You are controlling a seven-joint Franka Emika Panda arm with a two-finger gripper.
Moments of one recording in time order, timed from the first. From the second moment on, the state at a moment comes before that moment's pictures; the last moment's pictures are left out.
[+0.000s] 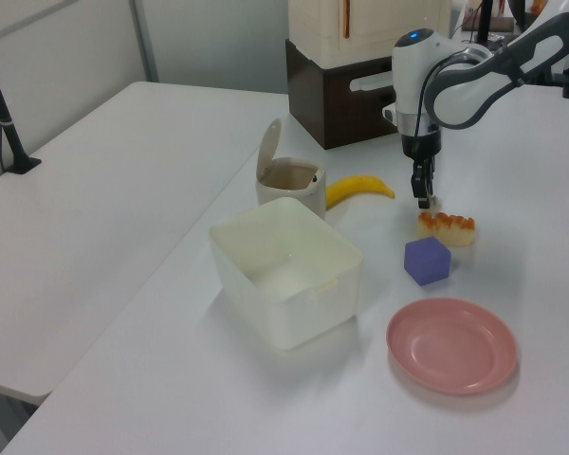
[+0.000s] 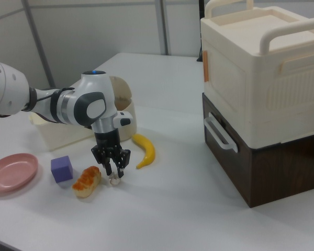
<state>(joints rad) 0.07 0.24 -0.09 -2.01 -0.08 2.13 -0.07</state>
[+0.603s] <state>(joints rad) 0.07 0.24 -0.09 -2.02 -0.08 2.13 -0.14</state>
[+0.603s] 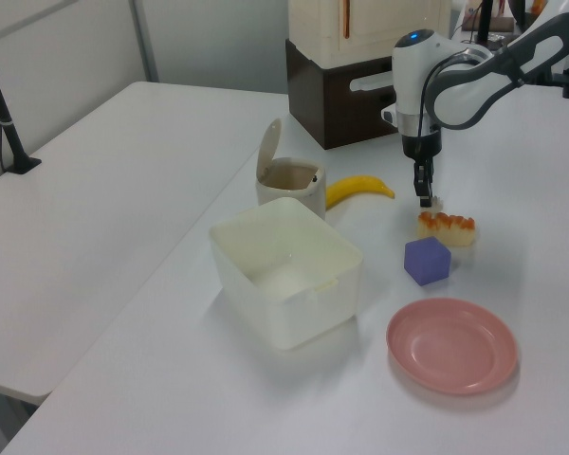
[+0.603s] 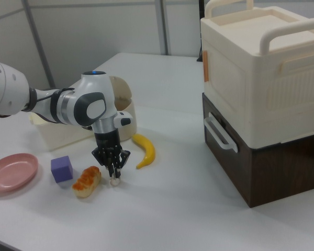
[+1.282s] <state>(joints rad) 0.07 0.24 -0.10 -1.98 -0.08 2.13 -0.16</state>
